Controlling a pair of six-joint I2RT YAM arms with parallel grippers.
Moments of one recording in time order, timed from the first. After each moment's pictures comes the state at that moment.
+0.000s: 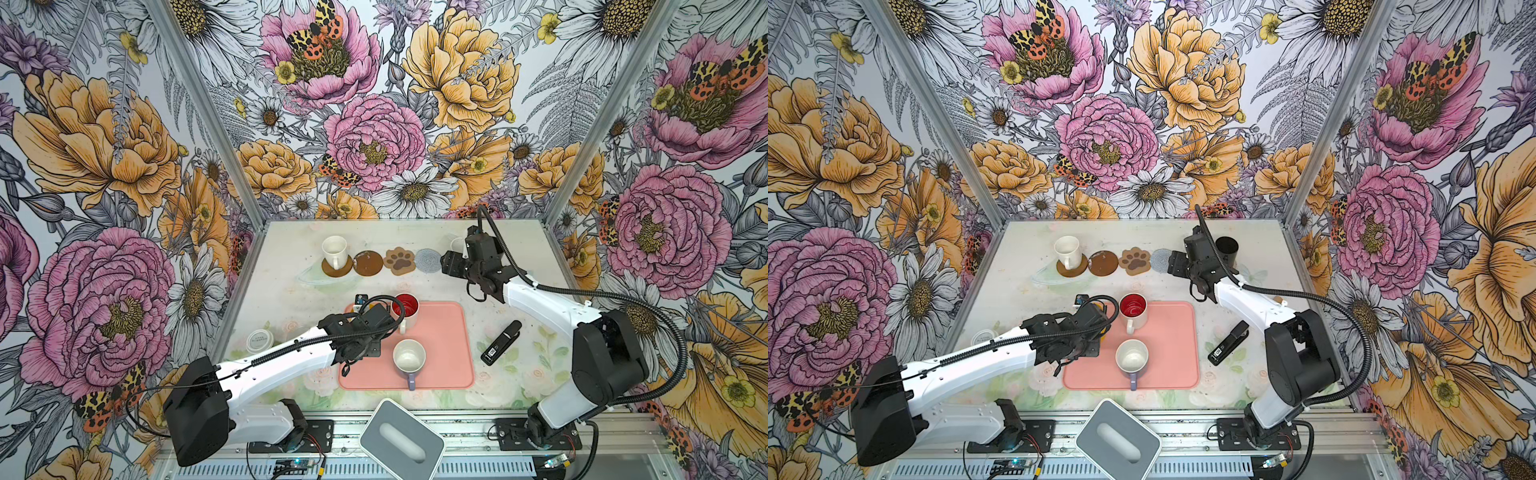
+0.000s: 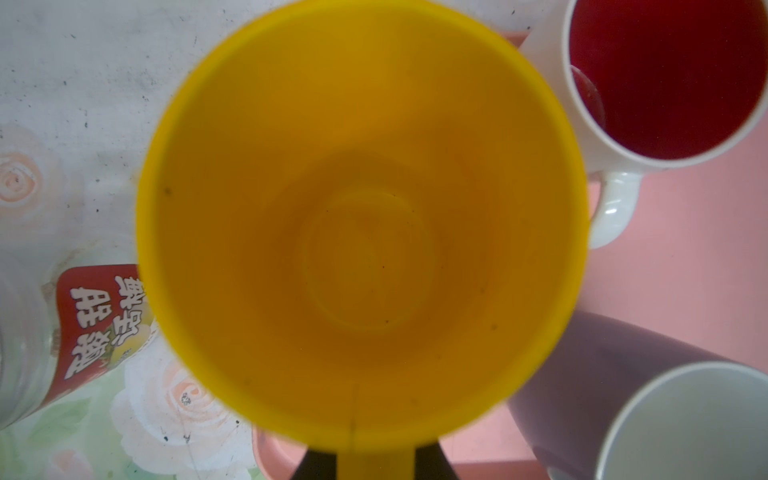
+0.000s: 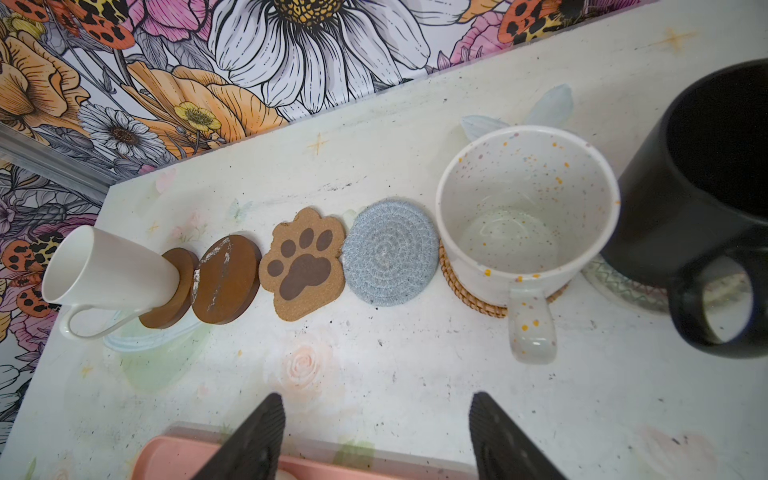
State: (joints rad) left arm -0.92 1.25 0.87 -0.84 -0.35 -0.84; right arm 0.39 1.59 1.12 -0.20 0.02 0.51
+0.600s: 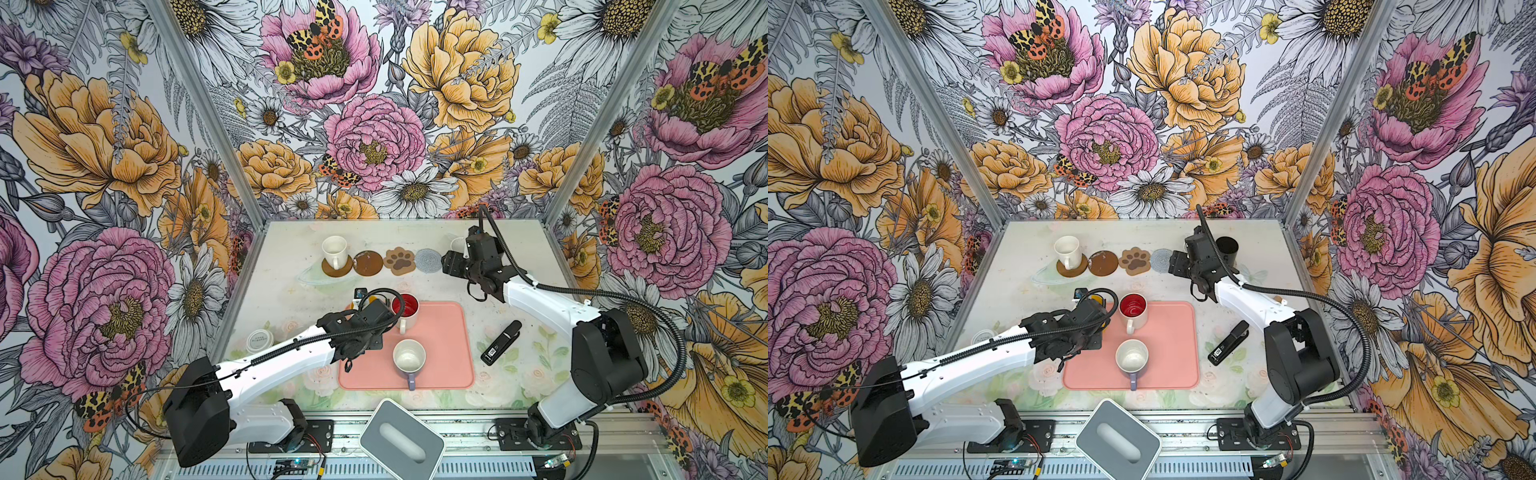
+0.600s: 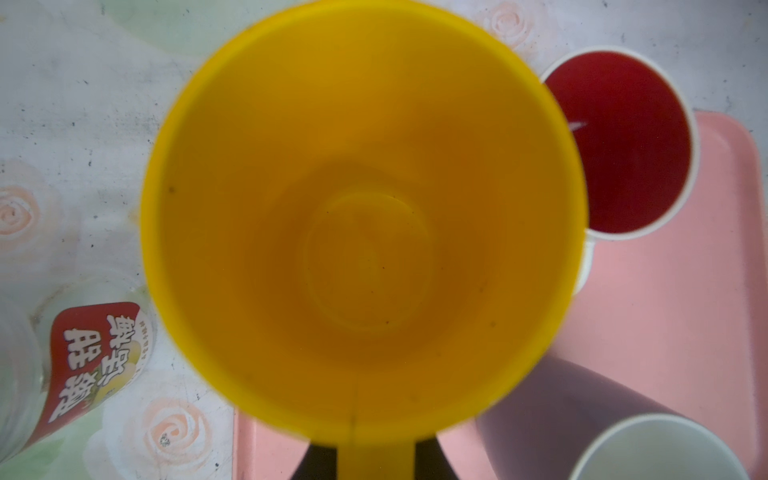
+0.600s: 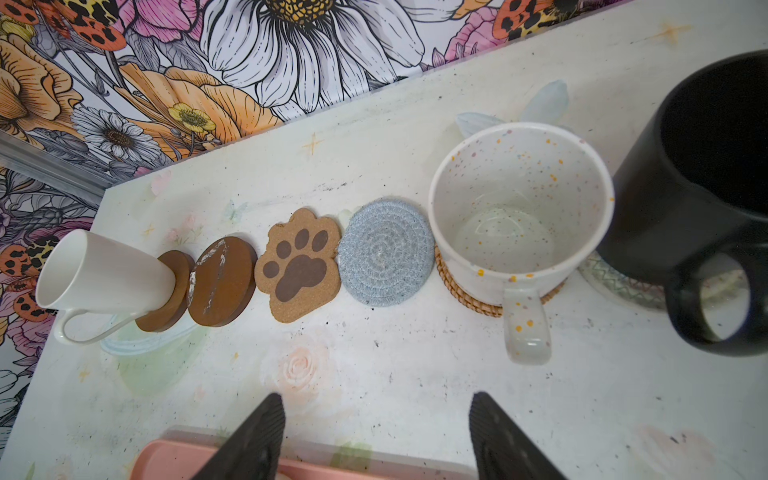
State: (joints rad) left arm -0.89 1.25 0.87 -0.75 -0.39 -0.83; right arm 0.38 1.60 1.12 -0.20 0.01 0.52
